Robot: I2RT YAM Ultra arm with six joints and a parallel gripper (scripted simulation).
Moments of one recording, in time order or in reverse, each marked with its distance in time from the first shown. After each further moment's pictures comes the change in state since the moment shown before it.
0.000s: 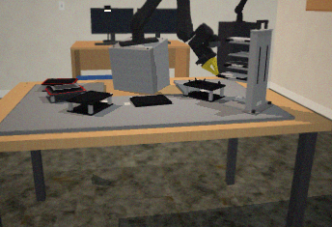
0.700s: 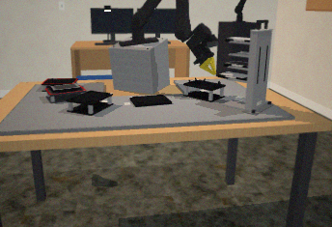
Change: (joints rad) arm 0.008 -0.009 -0.048 0.038 0.007 0.006
